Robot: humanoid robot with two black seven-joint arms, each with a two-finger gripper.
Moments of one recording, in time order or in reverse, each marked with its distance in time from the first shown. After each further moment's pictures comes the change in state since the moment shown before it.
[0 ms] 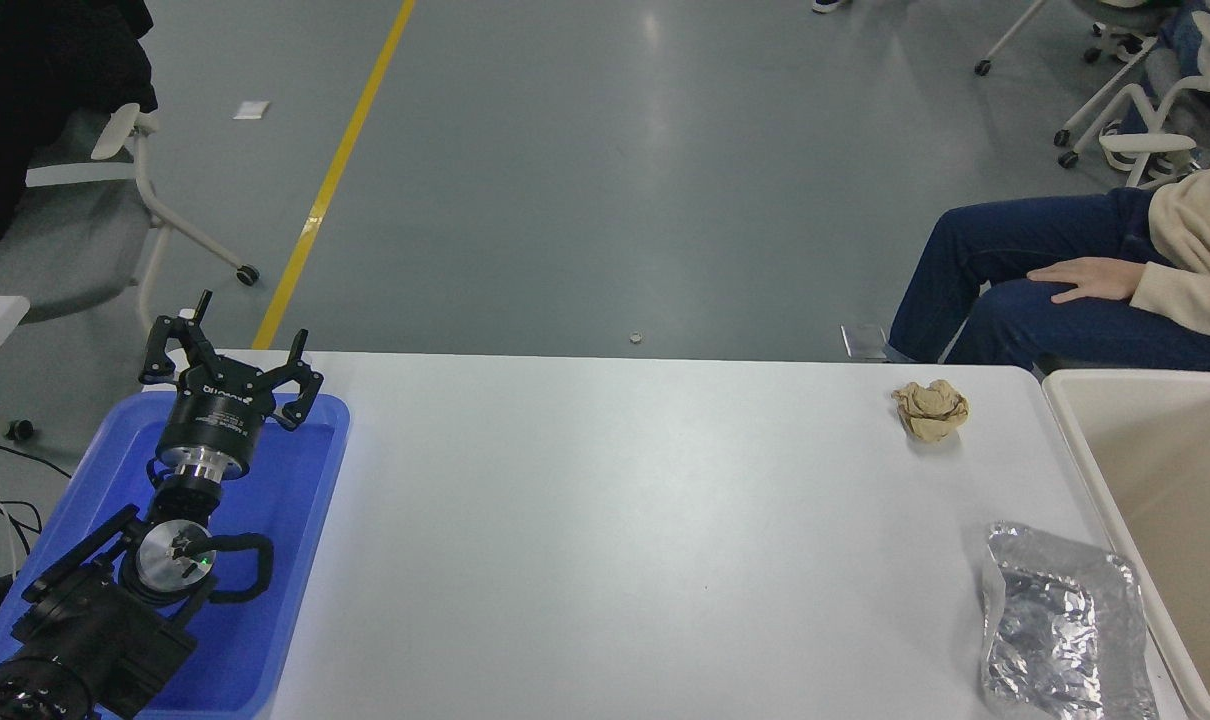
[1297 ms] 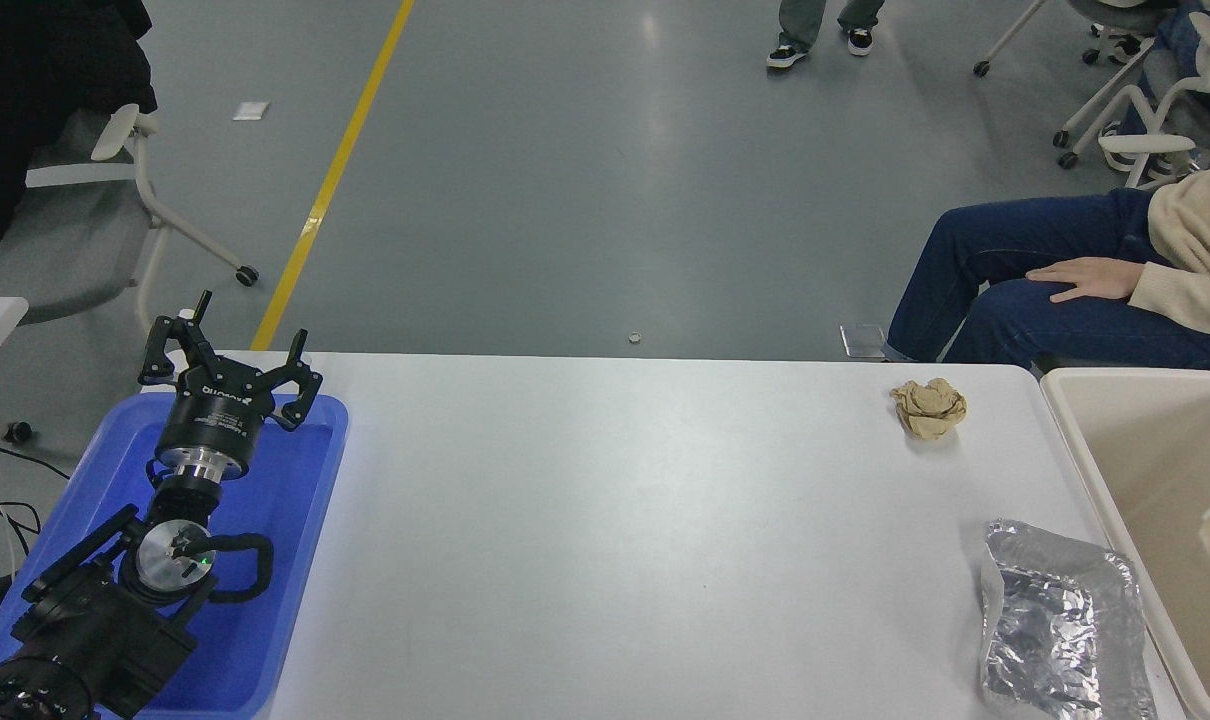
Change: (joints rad) left arm 0.000 0.000 -0.001 0.000 0.000 -0.001 0.000; right arm -0.276 0.154 0.154 -0.202 0.021 -0.285 0.002
